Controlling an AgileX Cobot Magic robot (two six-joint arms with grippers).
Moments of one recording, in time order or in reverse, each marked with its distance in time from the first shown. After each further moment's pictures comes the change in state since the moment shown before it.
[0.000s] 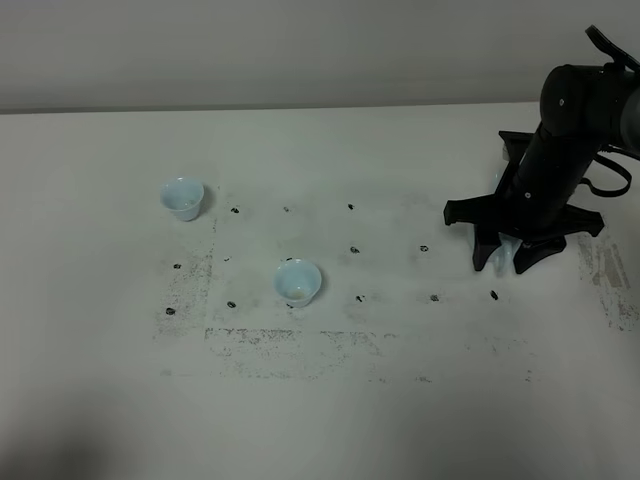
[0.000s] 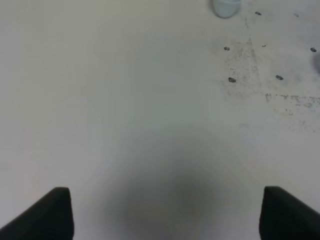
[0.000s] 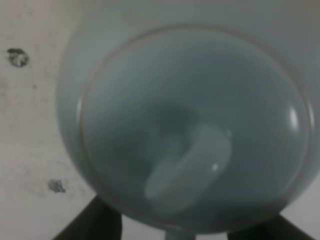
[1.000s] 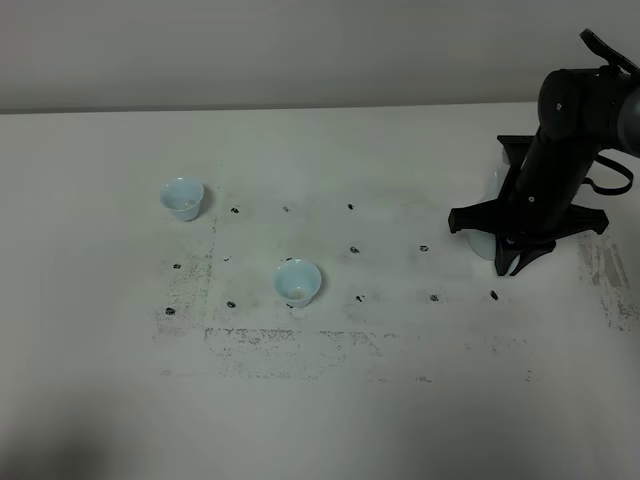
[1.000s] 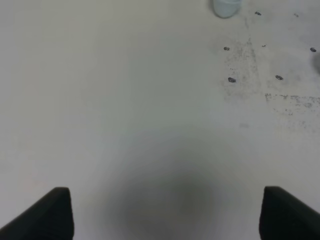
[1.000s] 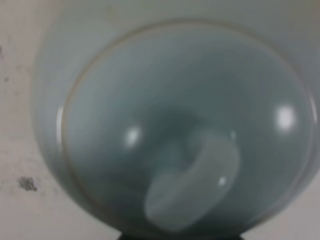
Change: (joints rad) left arm 0.000 0.000 0.000 0.000 0.000 0.000; right arm 0.000 0.007 0.000 -0.049 0.004 -0.031
